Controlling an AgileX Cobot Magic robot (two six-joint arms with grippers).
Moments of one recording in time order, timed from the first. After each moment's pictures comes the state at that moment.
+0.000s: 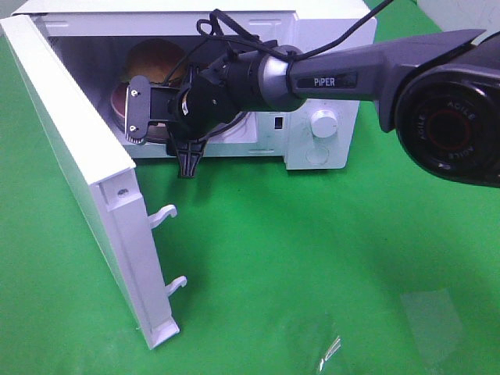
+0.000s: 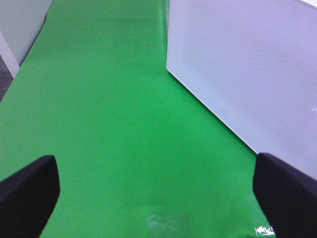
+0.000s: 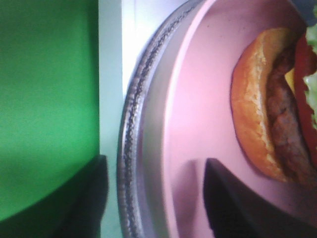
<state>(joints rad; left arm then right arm) 0.03 -0.01 -0.52 -0.06 1.09 0.05 0.70 2.46 -1.92 -0.29 0.25 -0.68</state>
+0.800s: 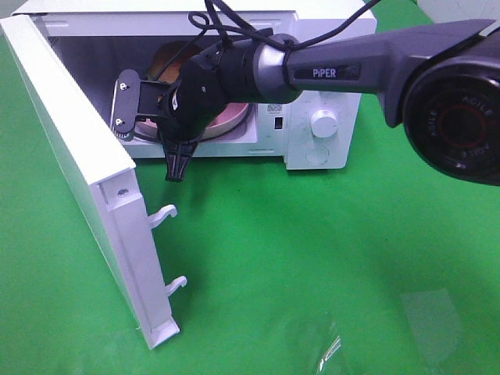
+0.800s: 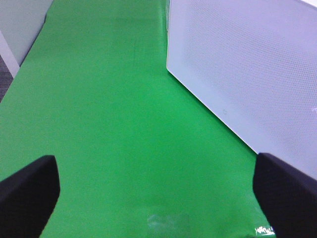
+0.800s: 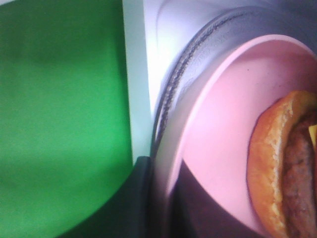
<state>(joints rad) 0.03 -0.01 -0.52 -0.06 1.09 0.05 0.73 2.42 -1.92 -0.18 0.35 -0.71</state>
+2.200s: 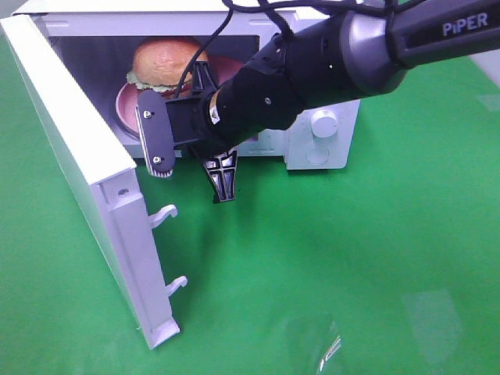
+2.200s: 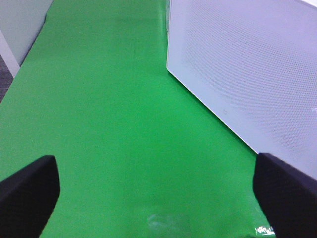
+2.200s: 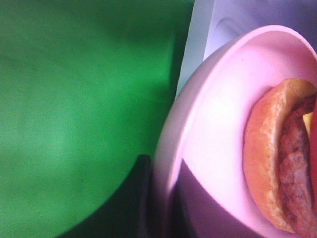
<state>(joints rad) 0.03 -0.01 -0.52 -0.06 1.09 0.05 0.75 2.04 -1.35 -0.31 0.12 -0.86</state>
